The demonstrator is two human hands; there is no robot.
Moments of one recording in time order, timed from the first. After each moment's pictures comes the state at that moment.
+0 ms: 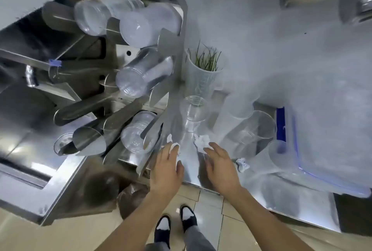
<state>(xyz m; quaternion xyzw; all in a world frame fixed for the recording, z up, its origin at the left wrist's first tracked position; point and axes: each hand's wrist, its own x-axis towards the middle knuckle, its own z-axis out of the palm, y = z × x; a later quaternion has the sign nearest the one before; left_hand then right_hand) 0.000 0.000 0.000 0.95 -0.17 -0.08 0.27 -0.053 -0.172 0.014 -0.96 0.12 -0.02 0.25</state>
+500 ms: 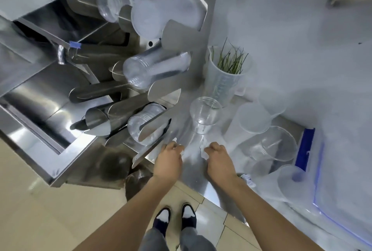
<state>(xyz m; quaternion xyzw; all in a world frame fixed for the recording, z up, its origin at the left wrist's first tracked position) 0.023 -0.031 -0.014 0.97 -0.06 -0.12 0.22 0.004 -0.205 -0.012 -0.98 0.01 0.12 0.18</state>
